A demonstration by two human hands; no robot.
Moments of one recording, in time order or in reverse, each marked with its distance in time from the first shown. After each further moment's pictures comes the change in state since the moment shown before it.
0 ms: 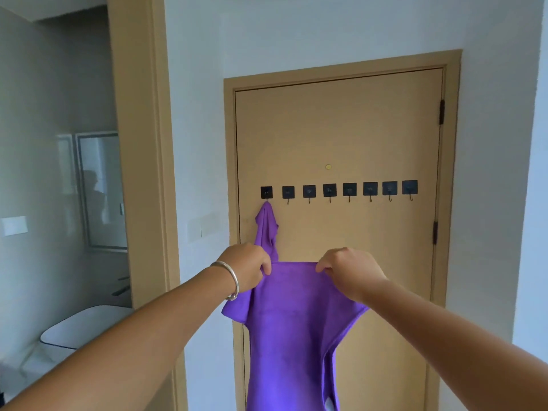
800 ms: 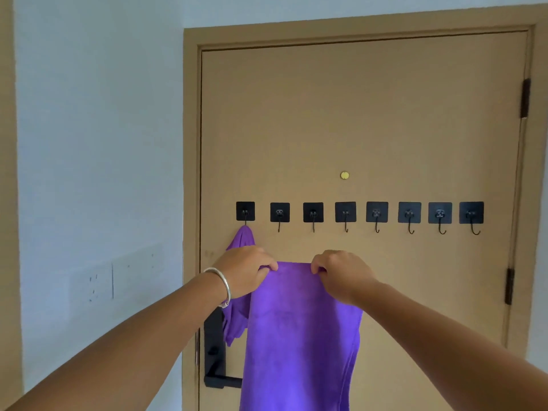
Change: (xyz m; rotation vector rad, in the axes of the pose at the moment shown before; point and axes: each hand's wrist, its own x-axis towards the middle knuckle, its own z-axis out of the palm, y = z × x) left_hand 0.363 -0.184 0.181 -0.156 0.136 0.155; right_hand 0.328 0.175 0.212 -0.010 -0.047 0.132
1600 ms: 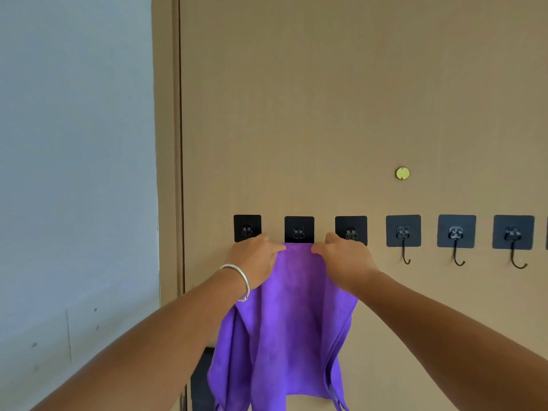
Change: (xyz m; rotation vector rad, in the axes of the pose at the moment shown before) left_hand 0.196 -0.156 0.106 0.121 0.070 -0.168; right_hand 0.232 0.059 0.104 -0.223 0.031 0.018
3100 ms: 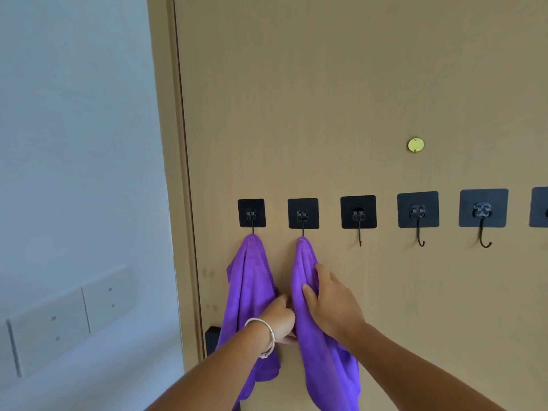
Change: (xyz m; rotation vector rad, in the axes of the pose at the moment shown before) left_hand -0.061 0.063 0.110 -1.233 -0.383 -0.886; right_hand -0.052 -0.043 0.101 0.716 0.006 0.177
